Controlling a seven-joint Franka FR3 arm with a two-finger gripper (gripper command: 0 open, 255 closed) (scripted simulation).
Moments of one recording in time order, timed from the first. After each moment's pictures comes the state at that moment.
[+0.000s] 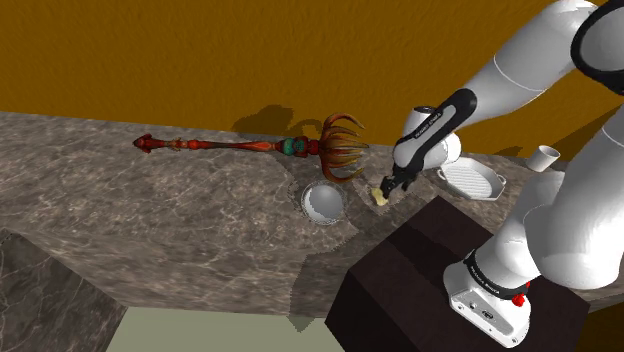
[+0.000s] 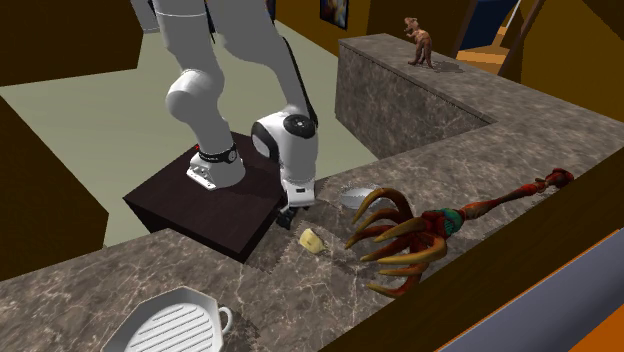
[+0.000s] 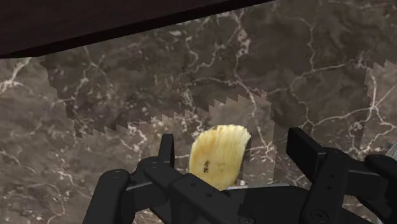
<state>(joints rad) 0.45 0.10 -0.64 -2.78 0.15 2.78 -0.14</state>
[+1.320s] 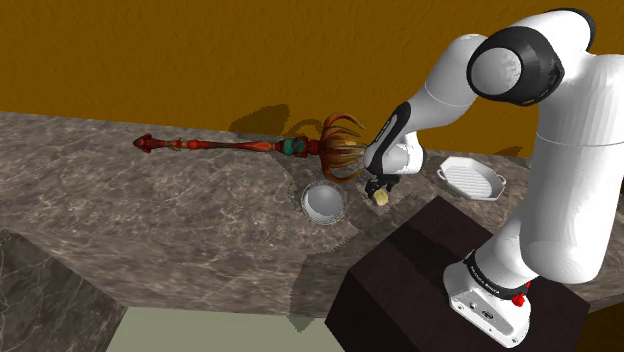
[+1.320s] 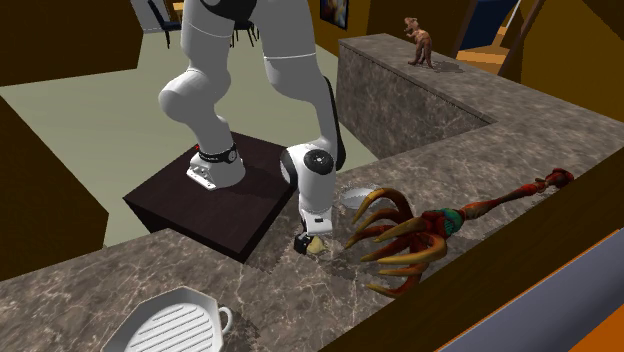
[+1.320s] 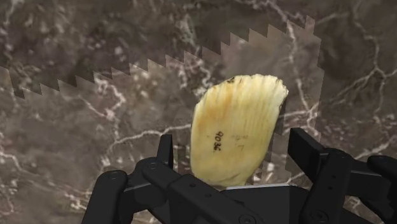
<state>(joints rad) 0.20 0.47 -0.32 -2.53 0.56 2.91 -0.42</state>
